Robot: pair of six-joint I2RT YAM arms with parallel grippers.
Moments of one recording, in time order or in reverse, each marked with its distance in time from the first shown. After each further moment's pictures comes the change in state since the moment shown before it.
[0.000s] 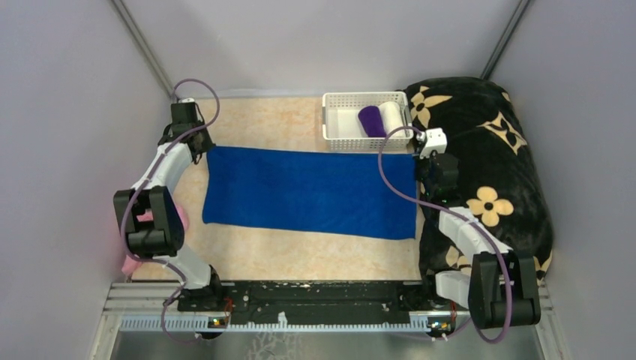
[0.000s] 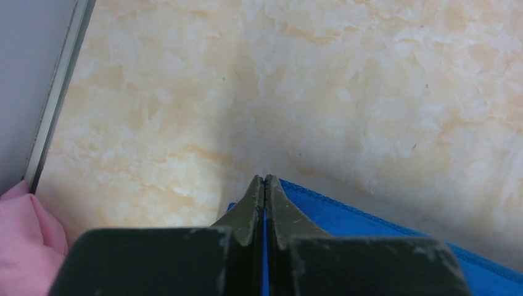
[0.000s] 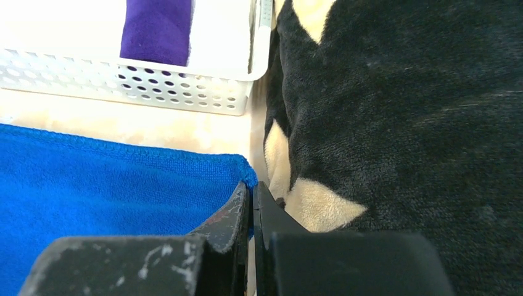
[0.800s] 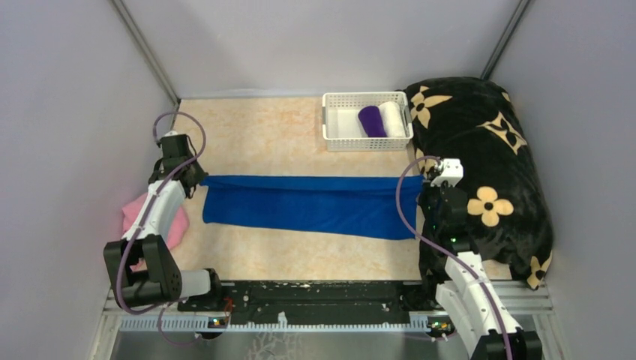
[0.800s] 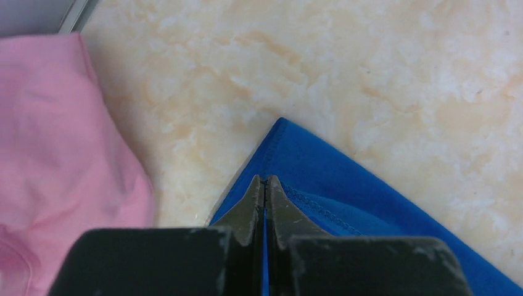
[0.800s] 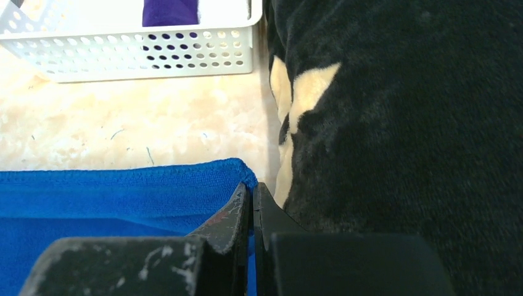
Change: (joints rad) left arm 0.040 -0.357 -0.354 -0.047 -0.061 -0.154; right arm 0.000 -0.492 -0.222 -0.224 0.016 0.190
